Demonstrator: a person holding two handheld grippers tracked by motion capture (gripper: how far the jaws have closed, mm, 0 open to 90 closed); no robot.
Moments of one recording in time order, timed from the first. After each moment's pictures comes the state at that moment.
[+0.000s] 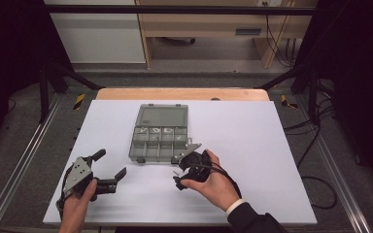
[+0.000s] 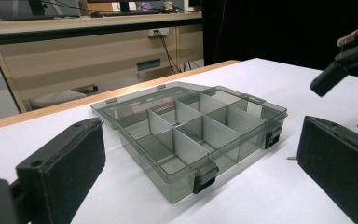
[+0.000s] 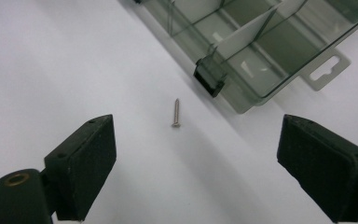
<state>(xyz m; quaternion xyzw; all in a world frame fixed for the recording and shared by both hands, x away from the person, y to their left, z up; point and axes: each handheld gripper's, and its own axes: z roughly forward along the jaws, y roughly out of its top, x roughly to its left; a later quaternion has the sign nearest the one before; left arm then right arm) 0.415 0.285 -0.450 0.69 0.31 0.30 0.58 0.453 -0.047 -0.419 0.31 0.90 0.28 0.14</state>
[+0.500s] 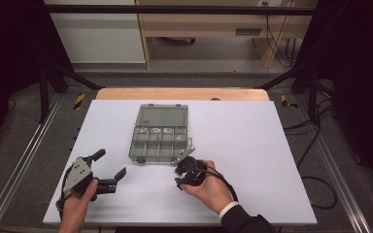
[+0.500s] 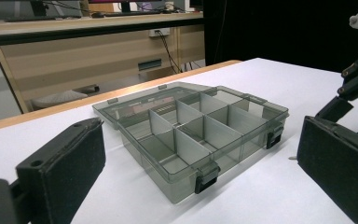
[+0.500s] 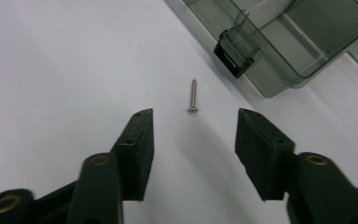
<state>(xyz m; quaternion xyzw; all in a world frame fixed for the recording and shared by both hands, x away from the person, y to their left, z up) 0.415 0.286 -0.450 0.69 0.31 0.30 0.58 0.452 -0.037 -0.437 0.31 0.91 0.25 0.13</state>
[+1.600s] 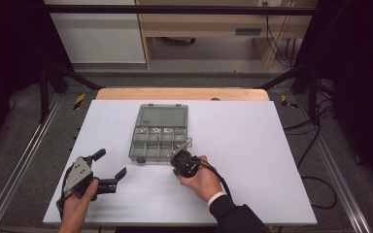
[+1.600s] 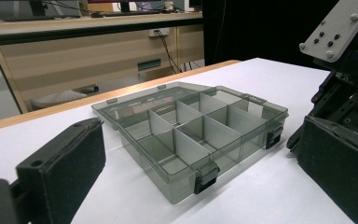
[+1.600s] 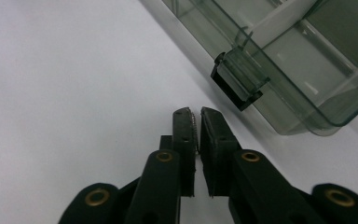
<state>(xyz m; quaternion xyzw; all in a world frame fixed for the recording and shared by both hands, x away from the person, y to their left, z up) 0.415 0.285 -0.450 0.69 0.31 0.30 0.58 0.484 -0.022 -0.460 0.32 0.90 0.26 0.09</state>
